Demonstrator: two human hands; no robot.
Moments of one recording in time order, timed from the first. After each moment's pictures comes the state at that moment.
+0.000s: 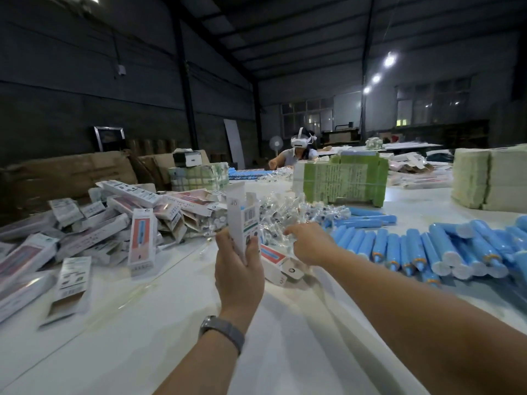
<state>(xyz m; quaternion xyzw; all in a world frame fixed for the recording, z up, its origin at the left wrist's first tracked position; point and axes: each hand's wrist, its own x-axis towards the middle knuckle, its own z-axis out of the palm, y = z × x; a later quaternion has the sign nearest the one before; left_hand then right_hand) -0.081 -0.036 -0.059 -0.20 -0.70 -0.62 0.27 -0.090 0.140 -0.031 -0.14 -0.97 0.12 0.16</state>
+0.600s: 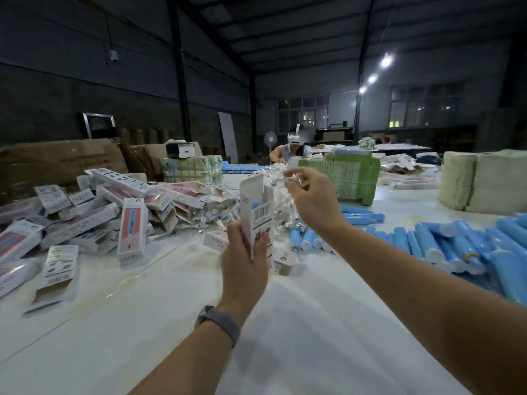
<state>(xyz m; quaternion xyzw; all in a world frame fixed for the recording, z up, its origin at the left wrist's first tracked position) -0.077 -0.031 -0.063 -0.30 -0.66 -0.64 0.24 -0.041 0.105 0.039 -0.03 -0.80 0.39 0.45</state>
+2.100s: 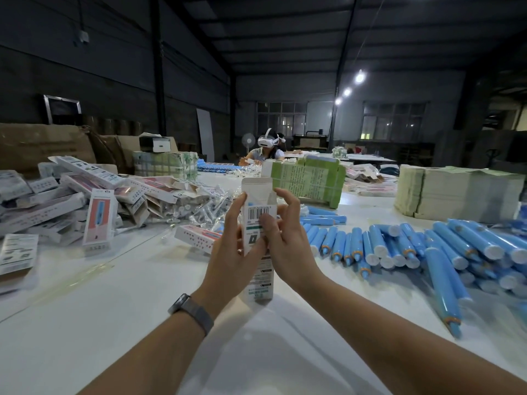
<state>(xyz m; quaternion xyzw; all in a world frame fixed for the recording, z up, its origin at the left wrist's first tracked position) -0.037 -0.030 -0.044 -0.47 -0.61 -0.62 0.15 0.033 0.075 -0.020 0.06 -0.80 0.41 0.44</state>
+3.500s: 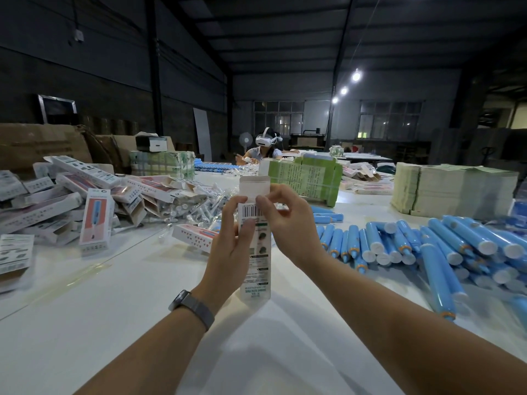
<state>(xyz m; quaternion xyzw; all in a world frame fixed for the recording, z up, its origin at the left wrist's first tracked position) -0.035 -0.027 -0.041 -0.46 -0.59 -0.65 0.14 0.028 0.080 0.009 0.06 -0.76 0.44 0.47</state>
